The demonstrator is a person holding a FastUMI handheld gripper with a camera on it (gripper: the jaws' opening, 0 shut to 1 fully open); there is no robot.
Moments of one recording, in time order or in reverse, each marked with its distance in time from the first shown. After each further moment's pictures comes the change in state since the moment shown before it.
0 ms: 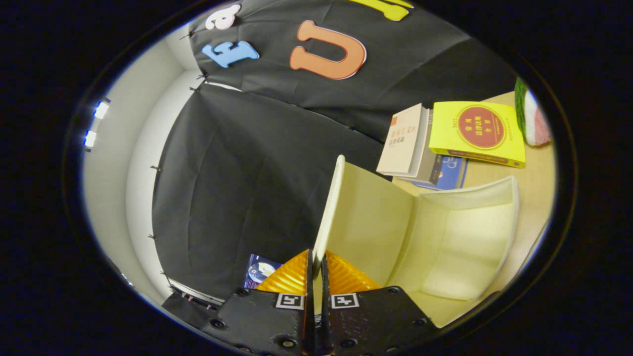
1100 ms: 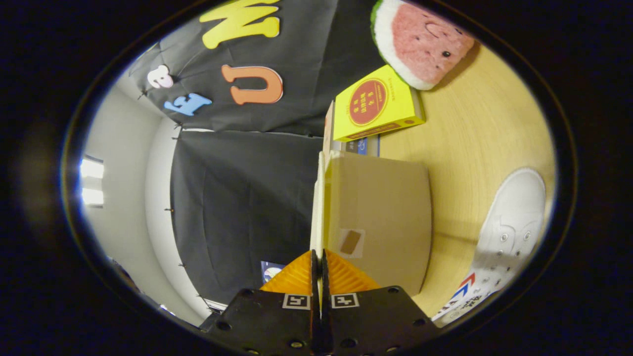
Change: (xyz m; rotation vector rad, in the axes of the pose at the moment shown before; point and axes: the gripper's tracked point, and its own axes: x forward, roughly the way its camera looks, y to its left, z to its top) arm -0.136 -0.190 -0.031 0.259 -0.042 0.142
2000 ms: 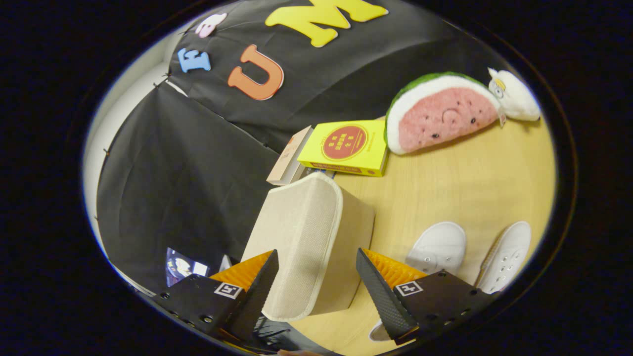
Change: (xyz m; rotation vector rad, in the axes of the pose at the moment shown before) arm -0.018 -0.047 0.008 -0.233 -0.117 -0.452
